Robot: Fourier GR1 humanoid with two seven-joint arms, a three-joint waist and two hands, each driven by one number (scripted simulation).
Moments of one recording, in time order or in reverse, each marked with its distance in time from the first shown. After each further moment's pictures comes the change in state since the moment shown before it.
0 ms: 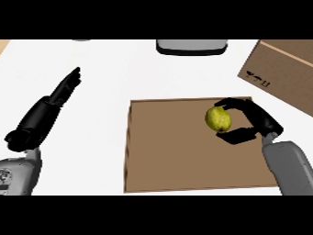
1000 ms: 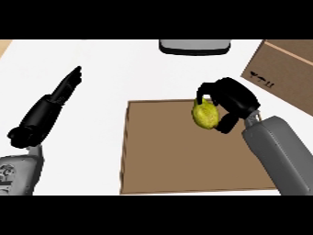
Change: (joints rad) left arm -0.021 -0.010 0.019 0.049 -0.011 -0.012 -0.039; right arm -0.219 -0.078 0.272 0.029 0.397 -0.161 -0.361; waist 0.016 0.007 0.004
